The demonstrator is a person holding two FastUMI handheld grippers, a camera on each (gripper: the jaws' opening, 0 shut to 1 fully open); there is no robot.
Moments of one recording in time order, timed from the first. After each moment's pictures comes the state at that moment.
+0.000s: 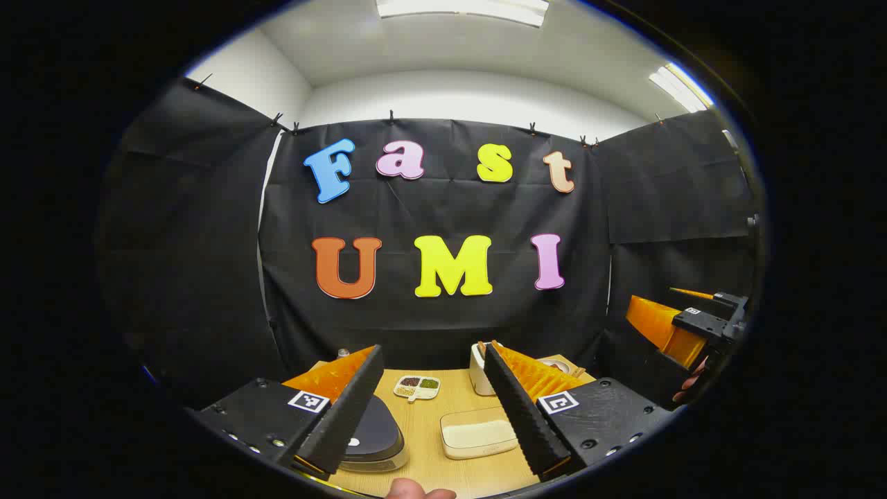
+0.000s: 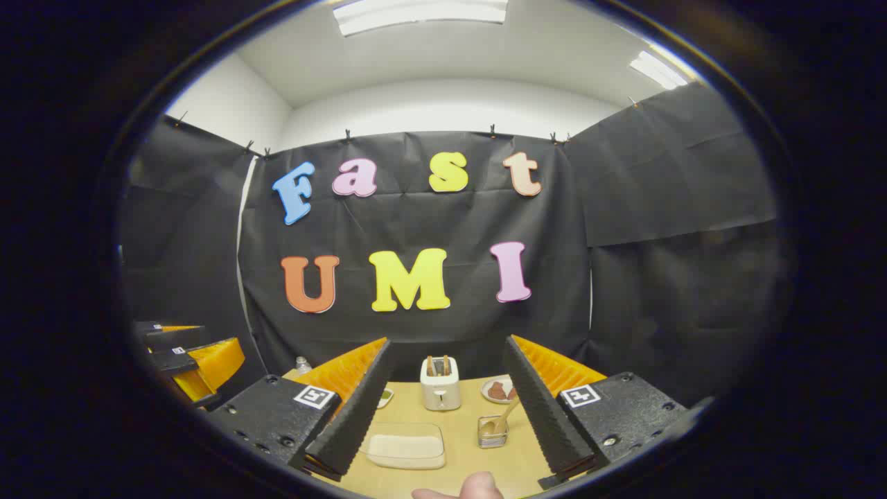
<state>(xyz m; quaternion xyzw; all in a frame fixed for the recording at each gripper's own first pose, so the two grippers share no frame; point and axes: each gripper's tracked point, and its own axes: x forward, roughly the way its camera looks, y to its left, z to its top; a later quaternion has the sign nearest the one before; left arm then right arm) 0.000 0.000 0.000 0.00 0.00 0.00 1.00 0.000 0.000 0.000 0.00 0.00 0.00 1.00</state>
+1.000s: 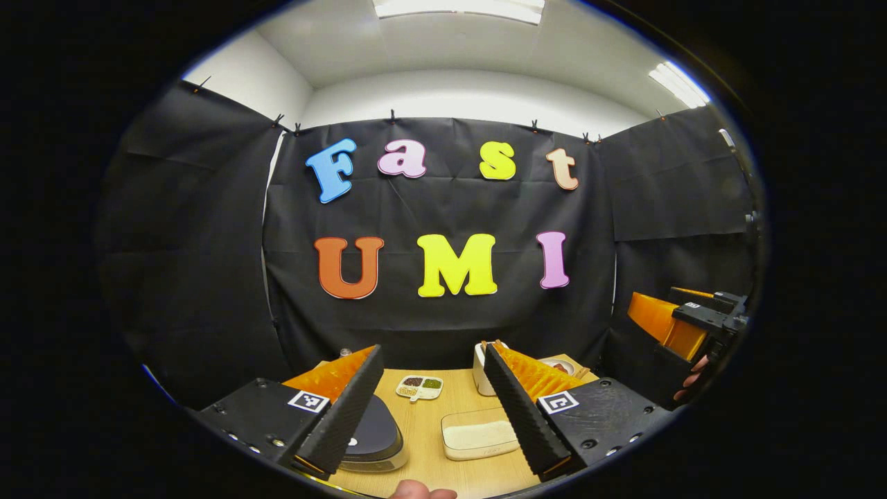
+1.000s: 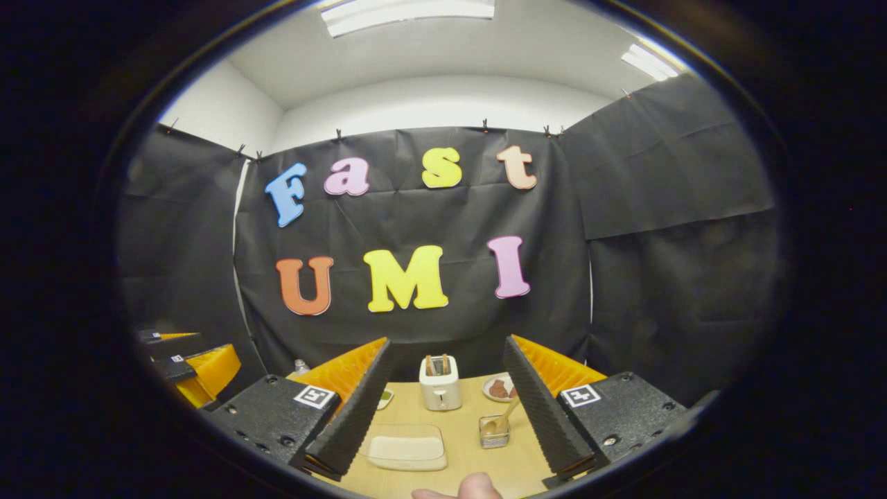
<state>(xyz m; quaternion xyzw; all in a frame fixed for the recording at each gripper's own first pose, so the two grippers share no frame) 0.006 -0.007 -0.002 0.00 0.00 0.01 1.00 0.020 -0.014 -0.003 0.01 0.00 -0.01 1.00</state>
